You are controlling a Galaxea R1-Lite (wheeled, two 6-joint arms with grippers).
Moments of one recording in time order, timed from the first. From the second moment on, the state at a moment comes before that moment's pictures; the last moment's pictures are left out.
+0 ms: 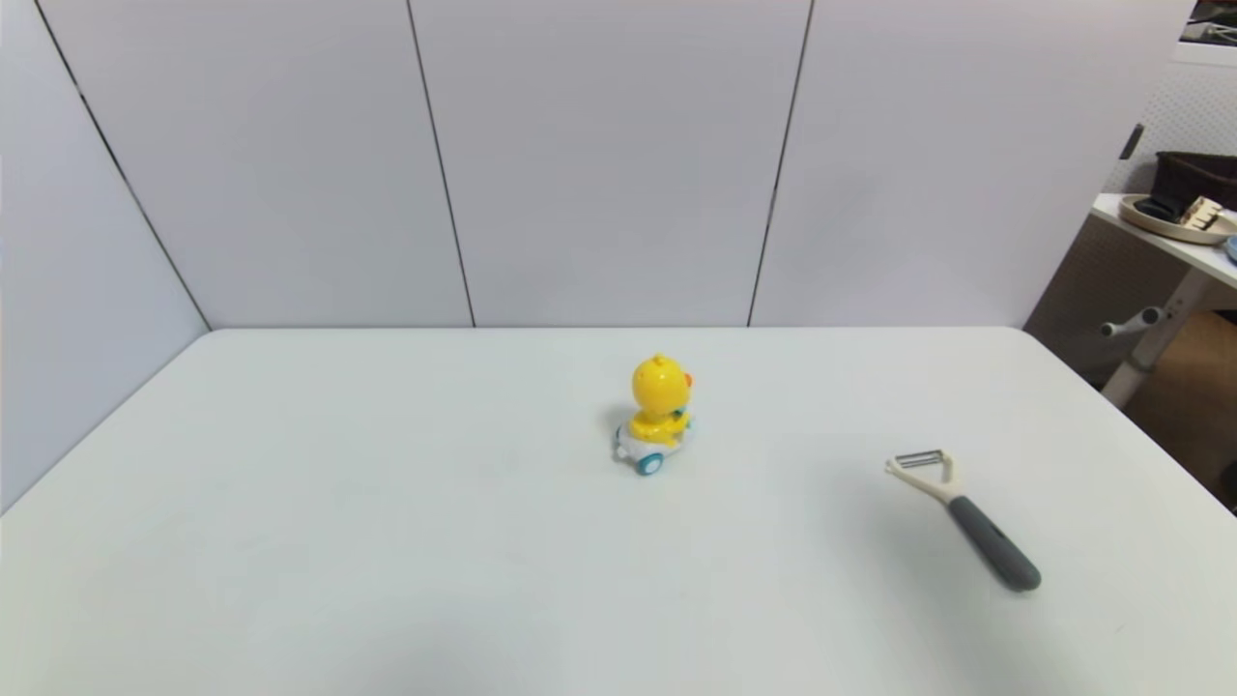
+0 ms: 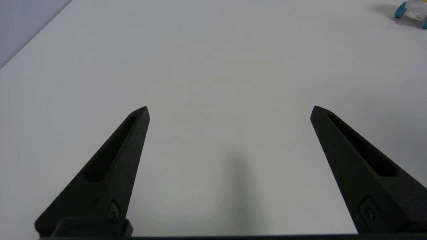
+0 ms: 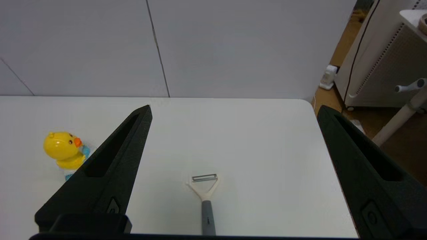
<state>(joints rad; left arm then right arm) 0.00 0.00 -0.05 0.12 -0.03 0.03 0.00 1.03 -1.12 0.16 0.00 -0.01</state>
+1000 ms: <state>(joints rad) 0.00 0.00 -0.05 0.12 -0.03 0.03 0.02 1.44 -0.99 0.32 0.02 -0.05</state>
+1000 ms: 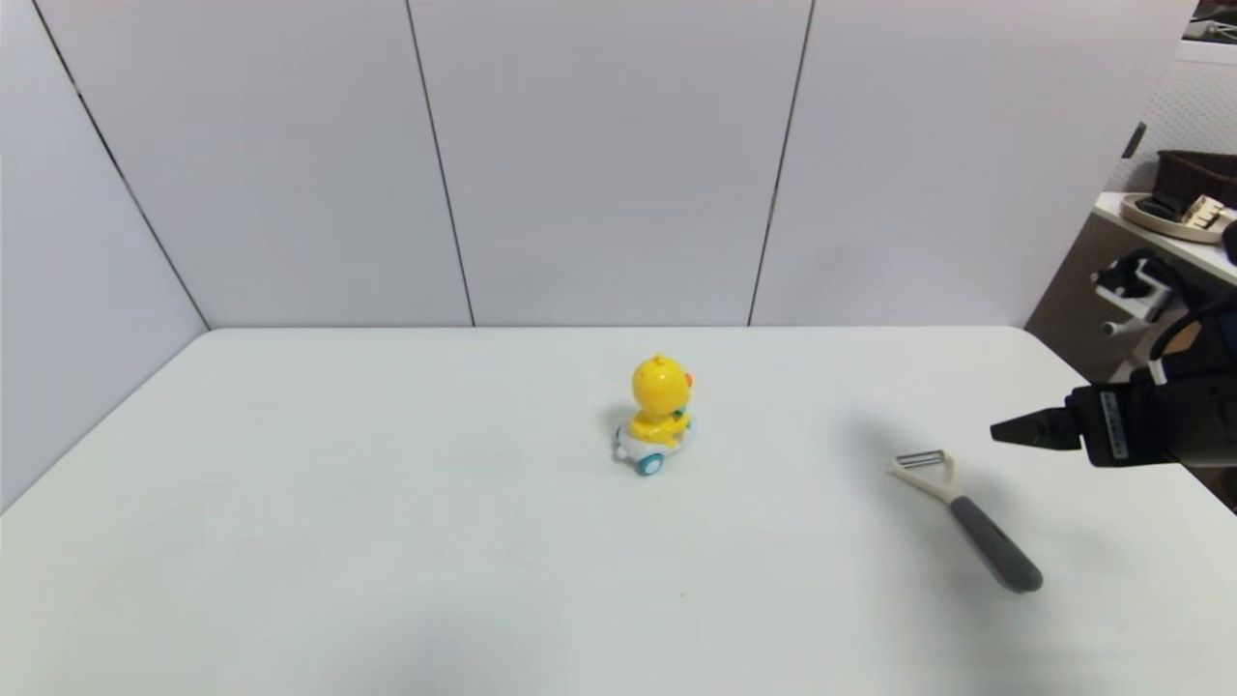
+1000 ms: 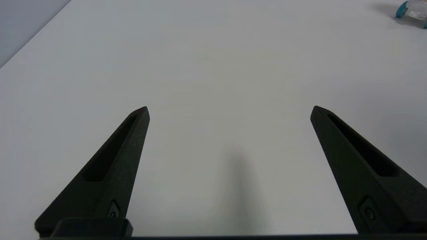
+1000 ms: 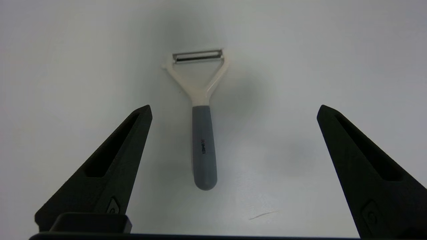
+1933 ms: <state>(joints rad) 0.00 0.00 -0.05 0.12 -0.03 0.03 0.07 1.57 -0.86 0.30 0.04 -0.12</state>
